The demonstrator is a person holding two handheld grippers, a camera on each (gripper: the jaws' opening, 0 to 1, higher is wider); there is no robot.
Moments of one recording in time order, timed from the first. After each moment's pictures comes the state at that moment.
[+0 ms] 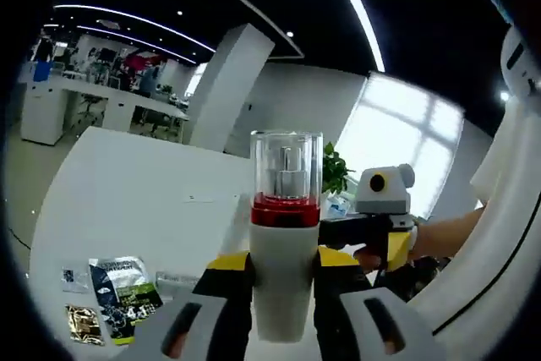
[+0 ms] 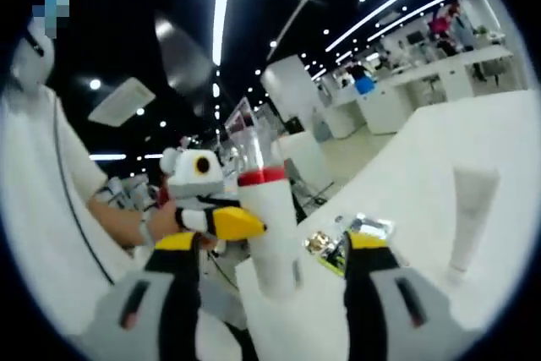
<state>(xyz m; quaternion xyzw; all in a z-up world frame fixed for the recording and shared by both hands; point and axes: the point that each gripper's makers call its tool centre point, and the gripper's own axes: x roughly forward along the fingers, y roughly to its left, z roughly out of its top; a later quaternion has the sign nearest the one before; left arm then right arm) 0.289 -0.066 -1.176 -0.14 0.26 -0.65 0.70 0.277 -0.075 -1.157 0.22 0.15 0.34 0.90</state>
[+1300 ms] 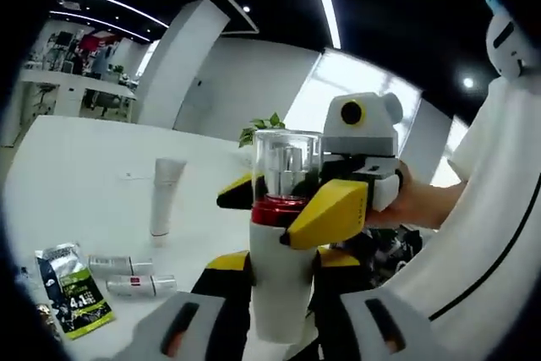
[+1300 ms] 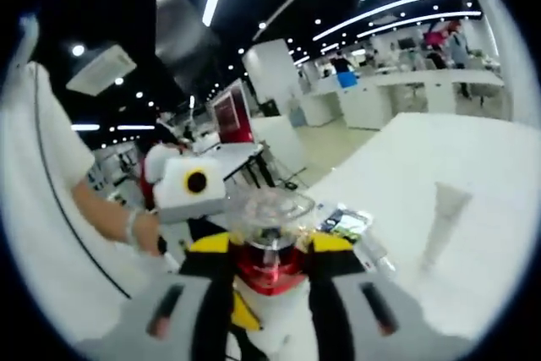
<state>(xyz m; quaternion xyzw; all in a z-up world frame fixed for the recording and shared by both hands) 0.197 -0.087 -1.186 -0.07 0.27 -0.75 0.60 0.245 -0.065 -1.145 0.13 0.20 0.28 0.93</state>
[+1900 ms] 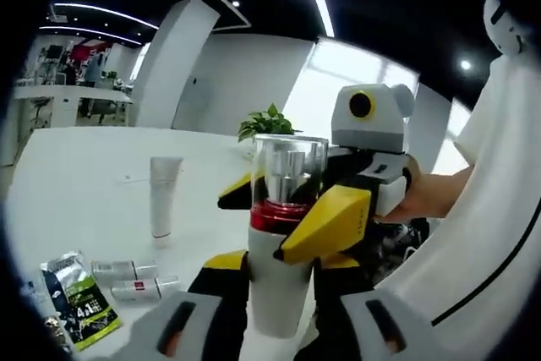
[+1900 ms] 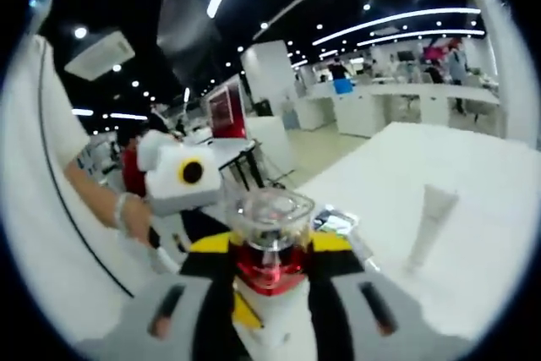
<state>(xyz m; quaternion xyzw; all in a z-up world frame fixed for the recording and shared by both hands) 0.198 -0.093 -1.198 -0.03 0.27 -0.74 0.61 0.245 -0.070 -1.159 0.09 0.20 0.26 0.94</state>
